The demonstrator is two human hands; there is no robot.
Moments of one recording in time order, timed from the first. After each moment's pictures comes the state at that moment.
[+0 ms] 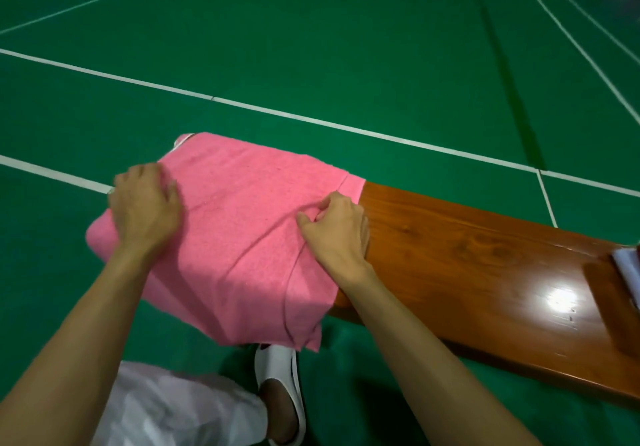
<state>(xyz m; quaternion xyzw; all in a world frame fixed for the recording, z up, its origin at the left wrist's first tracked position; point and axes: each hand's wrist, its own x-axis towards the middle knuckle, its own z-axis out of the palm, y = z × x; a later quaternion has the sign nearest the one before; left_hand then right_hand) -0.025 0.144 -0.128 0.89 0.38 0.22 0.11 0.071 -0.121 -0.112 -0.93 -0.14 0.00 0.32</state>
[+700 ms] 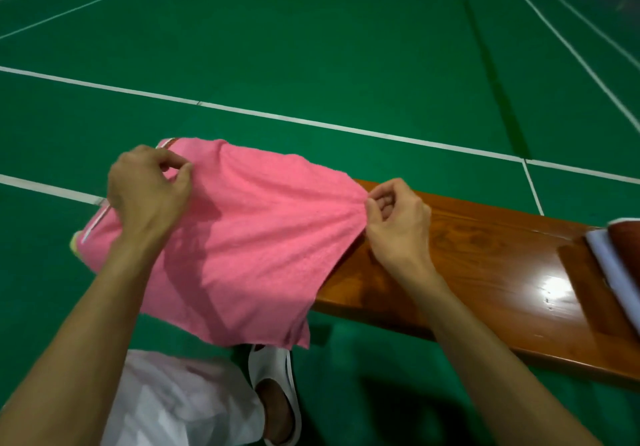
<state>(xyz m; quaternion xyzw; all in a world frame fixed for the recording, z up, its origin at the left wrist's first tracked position) -0.005 0.085 -0.069 0.88 0.30 0.33 0.18 0.098 -0.220 -0.095 -0.88 -0.14 -0.13 0.44</state>
